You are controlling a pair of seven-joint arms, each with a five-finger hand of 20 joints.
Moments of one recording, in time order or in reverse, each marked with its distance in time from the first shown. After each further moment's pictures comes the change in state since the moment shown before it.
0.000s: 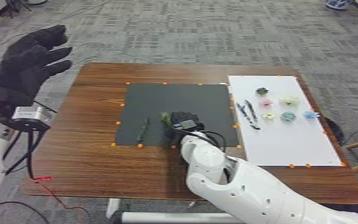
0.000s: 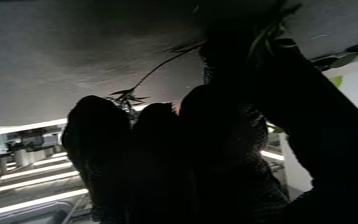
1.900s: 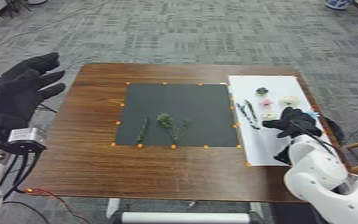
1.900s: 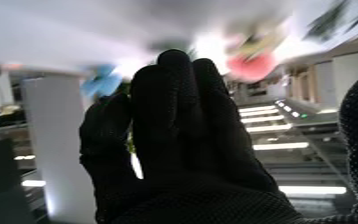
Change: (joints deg) left arm 9.7 -6.5 -4.2 -2.6 0.3 0.8 0.3; right arm -25.2 31.2 31.3 -14.2 7.1 12.9 3.2
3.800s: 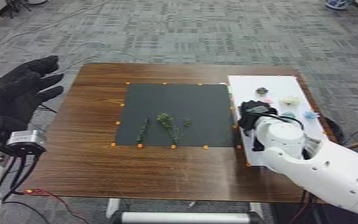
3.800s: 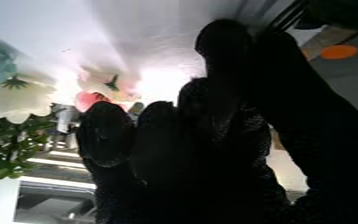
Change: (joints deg) left arm 0.8 -0.6 -0.6 -0.6 1.9 0.6 -1.2; right arm 32.0 -2.2 -30.2 8.9 5.0 -17.3 -7.2
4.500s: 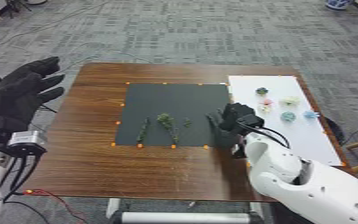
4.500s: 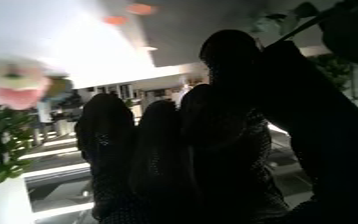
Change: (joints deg) left arm 0.1 0.0 0.2 0.1 0.0 0.0 0.0; right arm -6.5 -1.2 -0.2 -7.1 -2.3 20.6 -2.6
